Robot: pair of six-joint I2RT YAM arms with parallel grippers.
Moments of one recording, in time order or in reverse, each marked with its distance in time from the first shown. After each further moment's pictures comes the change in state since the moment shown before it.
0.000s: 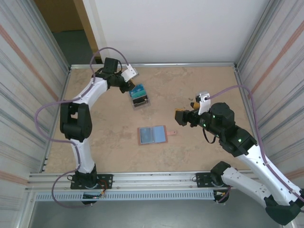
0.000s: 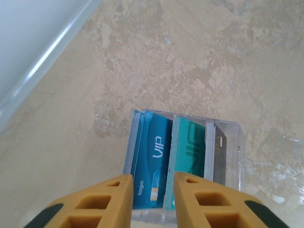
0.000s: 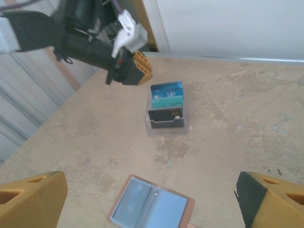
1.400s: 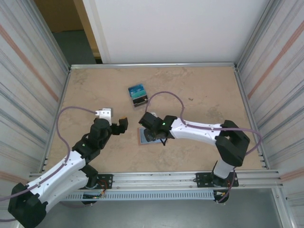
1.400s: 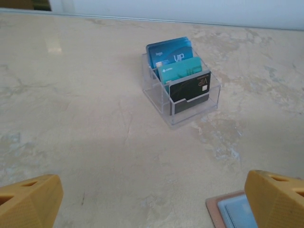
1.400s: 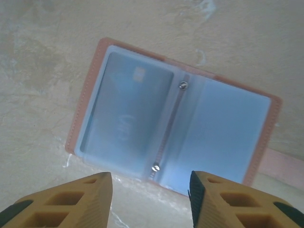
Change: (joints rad) left arm -0.359 -1.183 -1.216 0.421 -0.781 -1.038; right arm 0.391 0.935 0.257 -0.159 0.202 0.272
